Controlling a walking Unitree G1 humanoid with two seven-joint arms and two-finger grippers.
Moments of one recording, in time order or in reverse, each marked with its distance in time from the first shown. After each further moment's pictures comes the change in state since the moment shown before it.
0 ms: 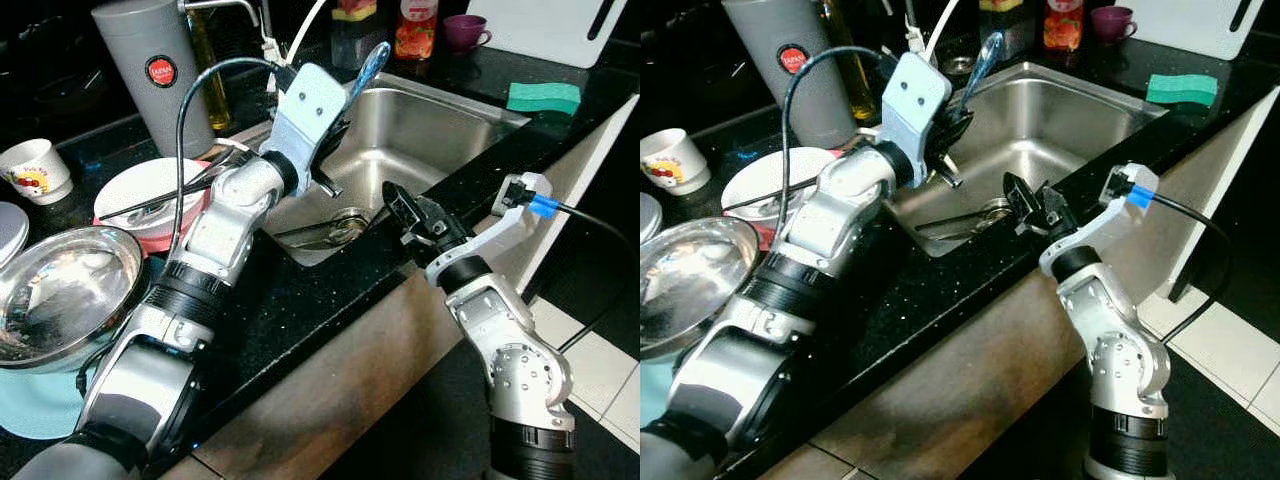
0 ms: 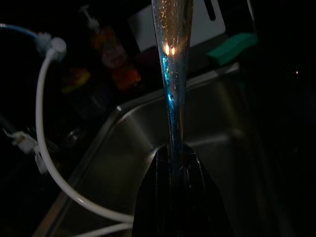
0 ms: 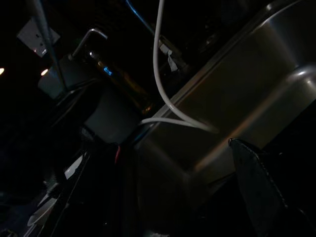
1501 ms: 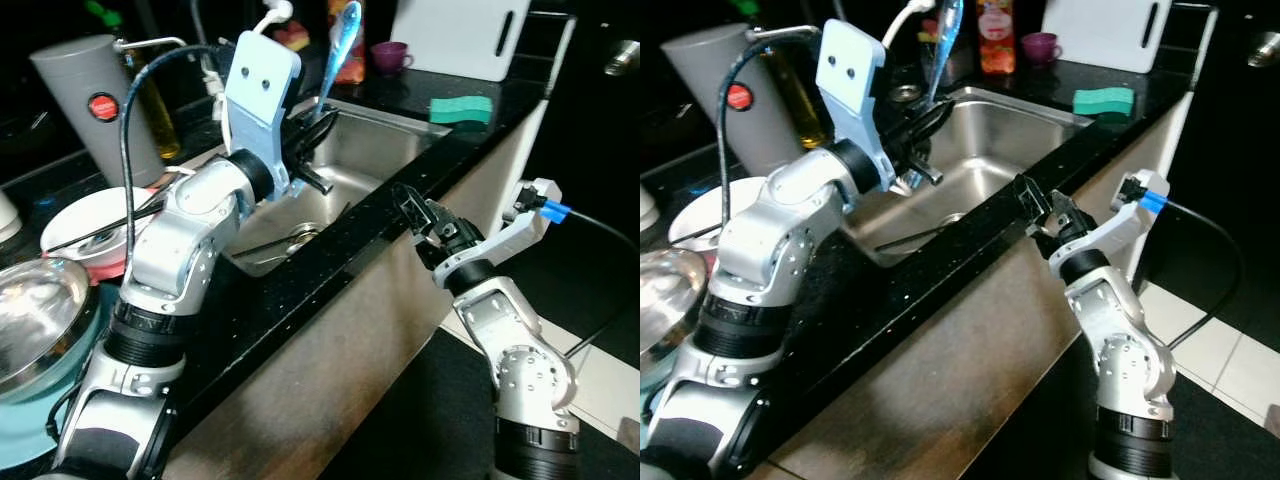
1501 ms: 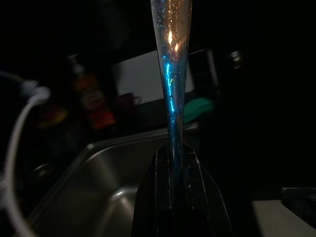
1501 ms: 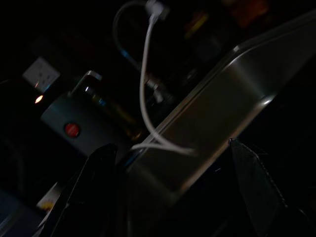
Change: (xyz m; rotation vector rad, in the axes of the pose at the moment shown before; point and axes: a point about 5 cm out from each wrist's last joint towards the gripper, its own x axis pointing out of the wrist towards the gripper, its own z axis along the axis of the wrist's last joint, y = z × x) left arm -0.046 0.015 0.039 -0.158 -0.071 0.084; right arm 0.003 -0.003 -0.001 0.030 -0.005 0.006
